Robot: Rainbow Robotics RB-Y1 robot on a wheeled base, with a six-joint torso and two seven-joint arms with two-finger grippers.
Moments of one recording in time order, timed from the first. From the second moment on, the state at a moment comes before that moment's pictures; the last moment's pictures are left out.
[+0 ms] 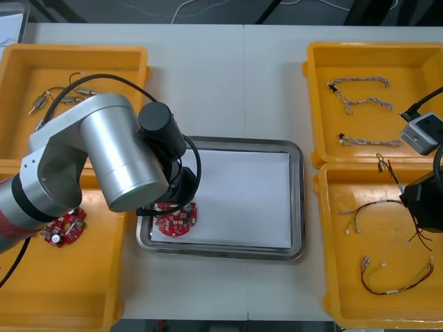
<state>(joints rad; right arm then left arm) -0.17 -0.88 -0.22 -2.52 -1.09 1.92 1.32 -0.68 0.64 -0.71 -2.06 0.61 1.71 -0.56</state>
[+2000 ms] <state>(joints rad) -0.90 -0.70 0.95 -2.23 -0.78 1.81 1.47 -0.59 0.88 -0.06 -1.81 0.78 1.76 -1.06</state>
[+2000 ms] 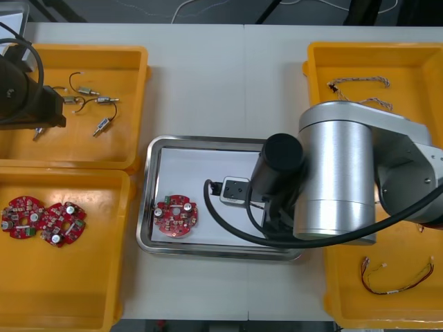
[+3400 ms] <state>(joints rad) -0.93 -0.52 1.20 -1.96 -0.59 1.65 1.54 -0.49 0.87 0.06 -1.73 0.77 1.55 -1.24</state>
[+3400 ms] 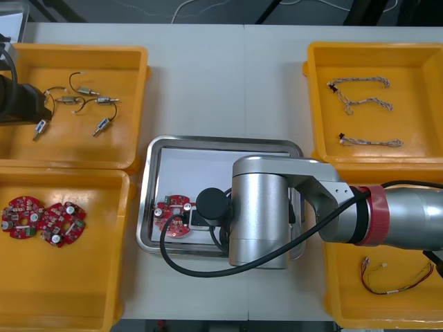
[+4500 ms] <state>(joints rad) -0.93 -0.60 0.86 -2.08 -0.85 1.80 1.54 -0.58 0.84 0.01 -1.31 0.79 1.28 -1.74</state>
